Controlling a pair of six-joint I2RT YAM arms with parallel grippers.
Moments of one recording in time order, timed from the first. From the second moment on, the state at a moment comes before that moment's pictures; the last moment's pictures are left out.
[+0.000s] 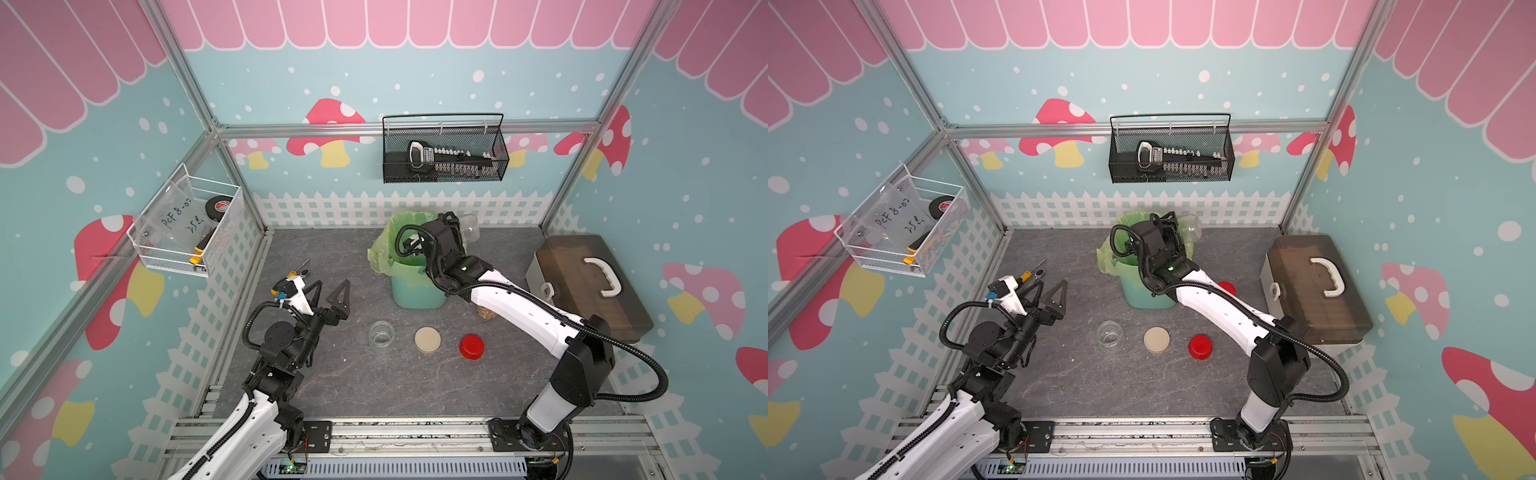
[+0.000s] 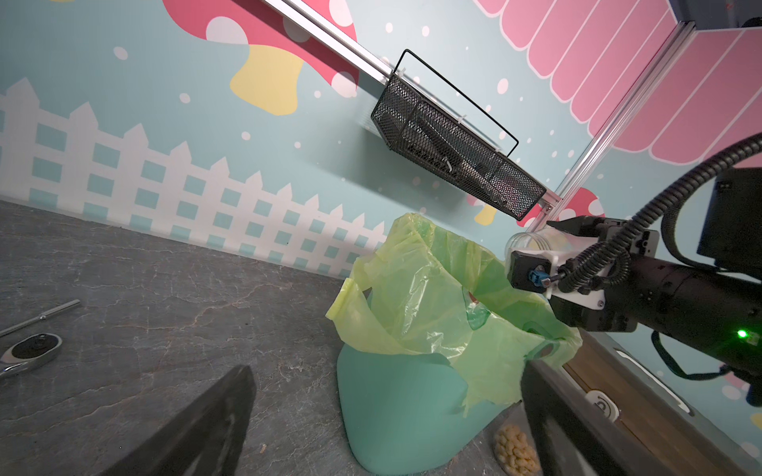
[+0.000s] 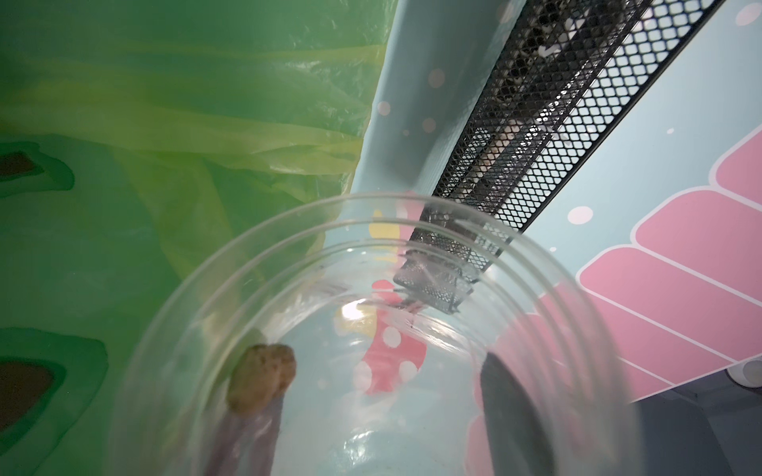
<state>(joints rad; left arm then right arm) -0.37 0.65 0.33 0.42 -0.02 -0.51 0.73 1.67 1.52 -0.27 1.02 -1.55</state>
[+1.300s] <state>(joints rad) -0.36 0.79 0.33 0.69 0.30 -0.56 0.47 1.23 1.40 -0.58 -0.58 -0.12</state>
